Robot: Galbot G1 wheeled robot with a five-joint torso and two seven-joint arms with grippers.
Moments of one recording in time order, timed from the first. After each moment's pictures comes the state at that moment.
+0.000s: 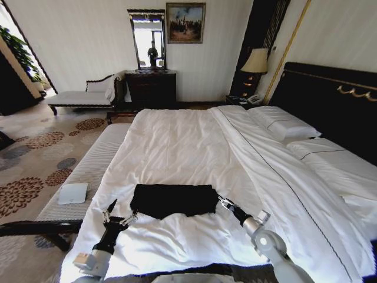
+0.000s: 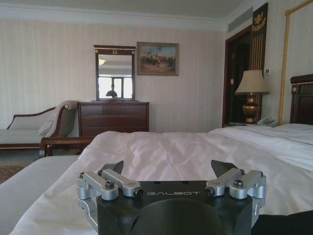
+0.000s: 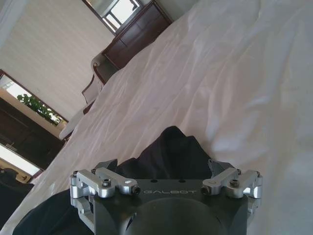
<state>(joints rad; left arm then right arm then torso) 1.96 -1.10 -0.61 -2.24 -0.37 -0.25 -0.10 -1.42 1.07 0.49 1.73 1.11 -0.27 -0.20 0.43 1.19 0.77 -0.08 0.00</state>
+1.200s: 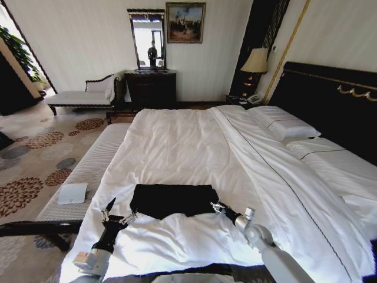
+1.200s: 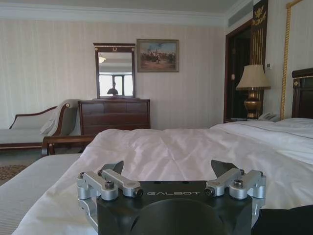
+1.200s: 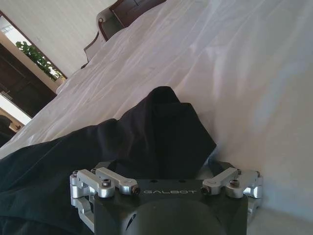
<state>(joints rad) 1.97 -1.10 -0.60 -2.25 -0.35 -0.24 -0.12 -1.22 1.02 0.28 1.49 0.99 -0.25 -0.26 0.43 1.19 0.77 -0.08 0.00</state>
